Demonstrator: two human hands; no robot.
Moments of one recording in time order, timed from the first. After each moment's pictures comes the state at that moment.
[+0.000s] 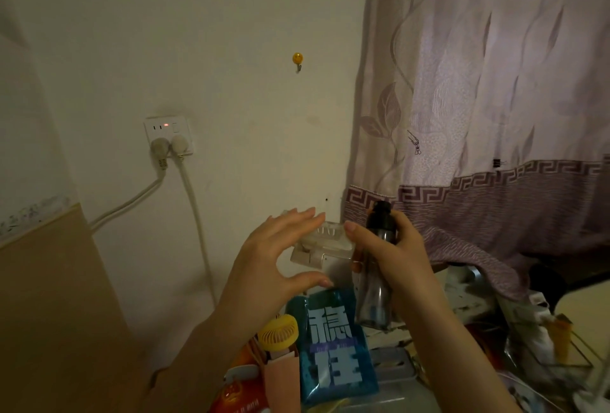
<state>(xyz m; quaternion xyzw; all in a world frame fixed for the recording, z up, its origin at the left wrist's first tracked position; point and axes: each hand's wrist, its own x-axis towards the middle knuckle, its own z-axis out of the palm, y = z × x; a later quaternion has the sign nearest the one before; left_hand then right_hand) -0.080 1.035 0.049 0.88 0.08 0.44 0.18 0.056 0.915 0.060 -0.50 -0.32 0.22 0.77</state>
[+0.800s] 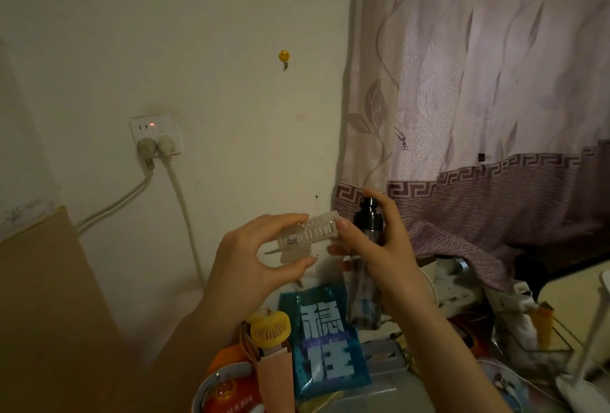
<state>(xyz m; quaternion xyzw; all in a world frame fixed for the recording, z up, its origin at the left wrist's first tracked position) -0.084 1.030 0.058 0.86 0.06 0.47 0.19 0.051 0.905 0.055 -0.48 -0.40 0.19 0.76</state>
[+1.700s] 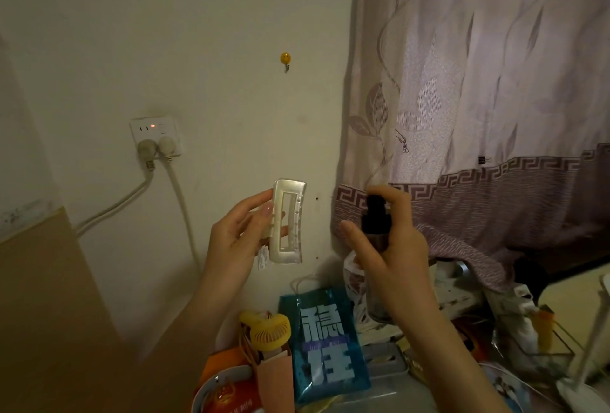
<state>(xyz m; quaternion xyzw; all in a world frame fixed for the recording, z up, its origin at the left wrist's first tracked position) -0.077 1.042 0.068 0.71 0.13 0.49 0.49 0.056 0.904 0.051 -0.57 -0.49 -0.14 0.64</state>
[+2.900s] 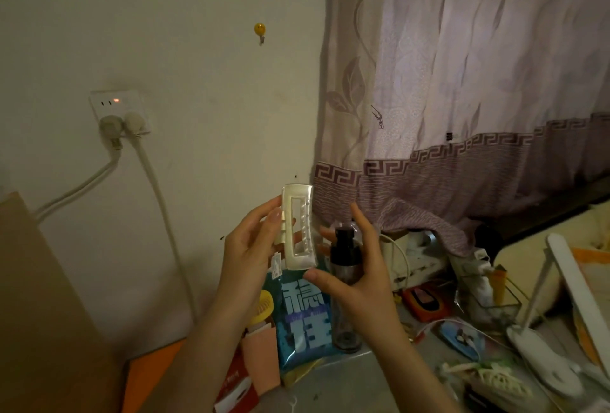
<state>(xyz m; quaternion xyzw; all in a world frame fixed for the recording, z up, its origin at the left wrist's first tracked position) -0.067 1.012 0.030 0.67 0.12 0.46 0.57 0.027 0.898 -0.015 -0.54 -0.44 0.06 0.71</state>
